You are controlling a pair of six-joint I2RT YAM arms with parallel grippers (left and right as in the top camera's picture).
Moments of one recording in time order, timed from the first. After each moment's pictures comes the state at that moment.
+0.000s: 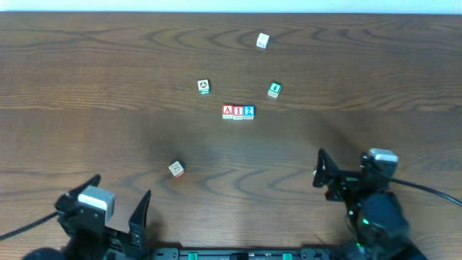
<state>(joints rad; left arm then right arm) -0.38 0.27 1.02 -1.09 -0.05 -0.03 0.50 0.31 0.50 -0.58 0.41 0.45</state>
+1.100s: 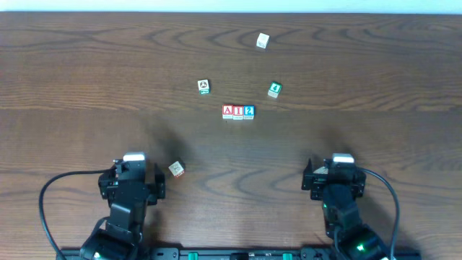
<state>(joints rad) -0.38 0.33 0.29 -0.64 -0.45 -0.16 0.49 0.44 0.05 -0.13 0.56 0.22</state>
